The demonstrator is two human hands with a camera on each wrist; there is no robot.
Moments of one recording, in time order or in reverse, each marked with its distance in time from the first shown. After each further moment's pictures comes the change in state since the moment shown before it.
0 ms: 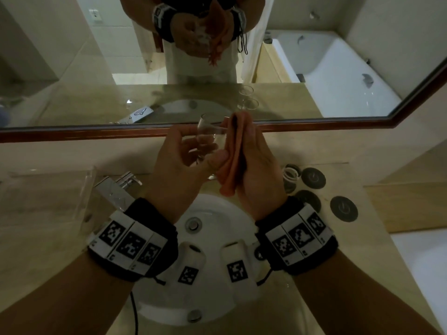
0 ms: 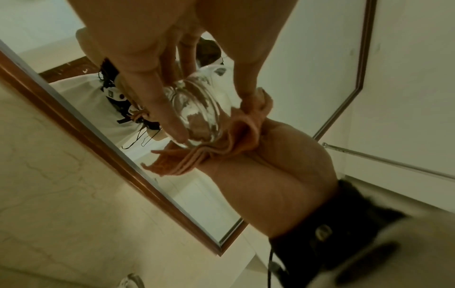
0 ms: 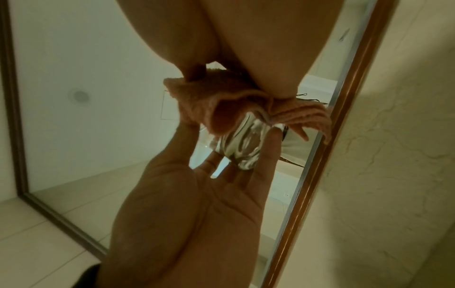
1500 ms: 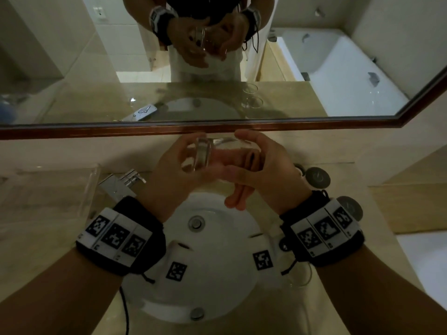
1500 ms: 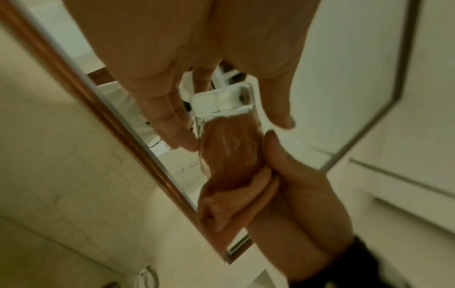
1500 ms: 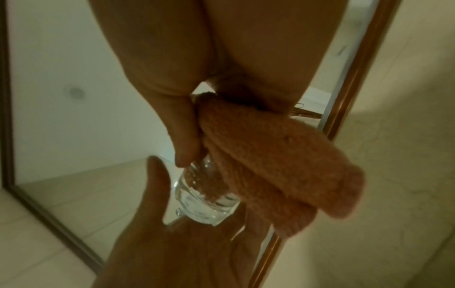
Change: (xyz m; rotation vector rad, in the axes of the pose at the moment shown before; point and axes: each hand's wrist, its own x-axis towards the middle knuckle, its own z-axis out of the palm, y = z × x) left_hand 0.006 -0.017 -0.023 0.089 -0.102 -0.093; right_hand -0.008 -0.024 -0.015 -0.467 -0.137 0.165
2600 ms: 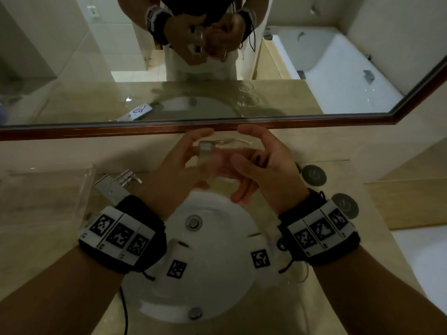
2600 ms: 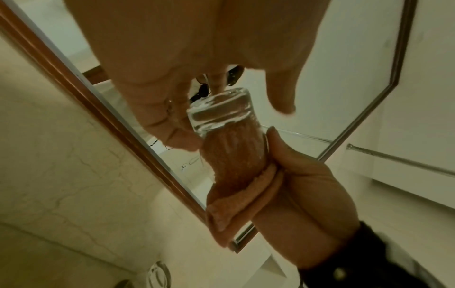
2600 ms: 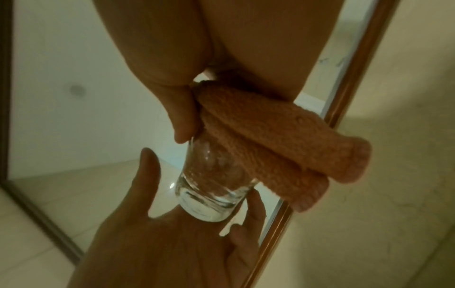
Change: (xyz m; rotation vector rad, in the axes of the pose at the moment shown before) left_hand 0.005 0.000 0.007 -0.051 -0.098 -0.011; right_hand -0.002 0.014 -0.009 0.058 0.062 -0.079
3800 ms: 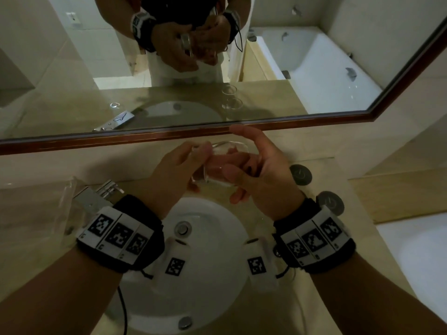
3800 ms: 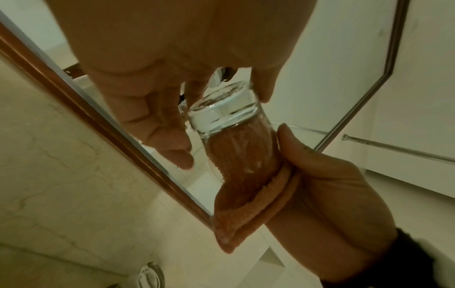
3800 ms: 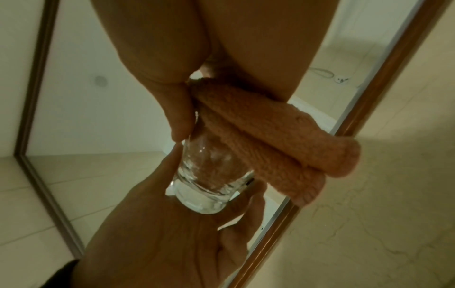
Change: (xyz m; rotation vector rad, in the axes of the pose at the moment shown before) left_hand 0.022 0.011 0.032 0.119 0.032 -0.085; right_hand -0.007 -0.002 -0.026 -0.024 0.018 -0.073
